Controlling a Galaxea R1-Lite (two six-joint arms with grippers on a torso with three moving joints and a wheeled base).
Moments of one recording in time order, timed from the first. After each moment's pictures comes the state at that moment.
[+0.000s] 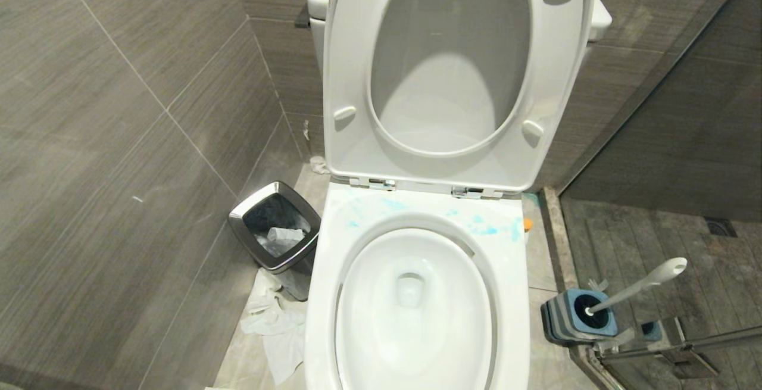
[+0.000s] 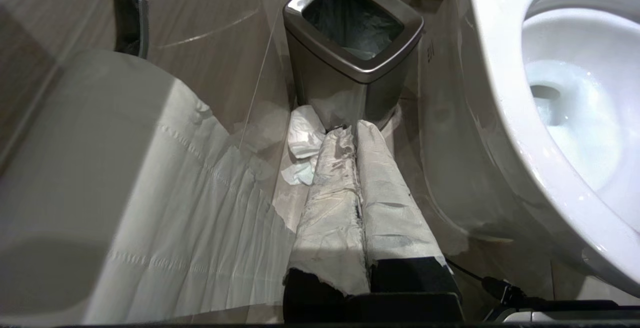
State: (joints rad) left arm 0.00 0.00 0.00 0.00 0.00 0.00; right arm 0.01 0.00 0.00 -0.03 -0.04 0.06
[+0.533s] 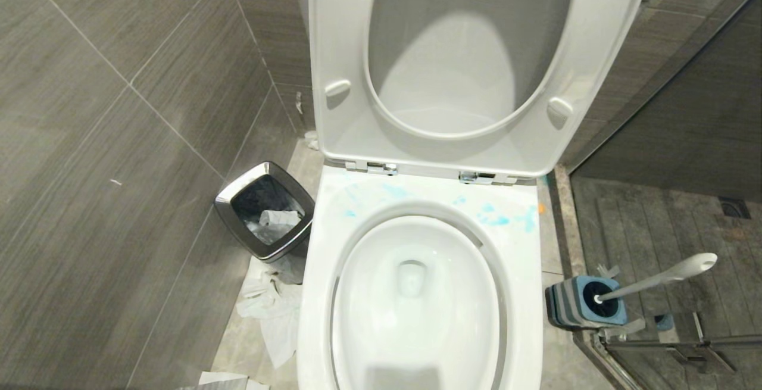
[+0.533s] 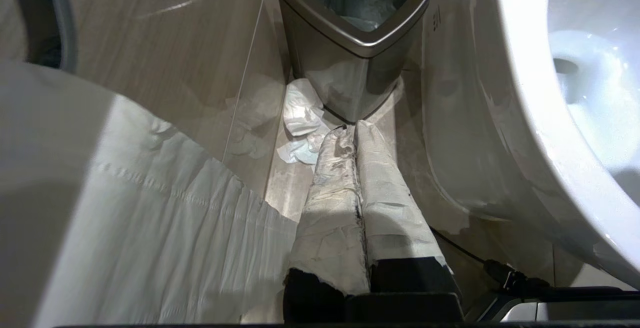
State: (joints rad) left arm 0.00 0.00 0.00 0.00 0.00 0.00; right arm 0.01 0.00 0.00 -0.03 -0.04 0.06
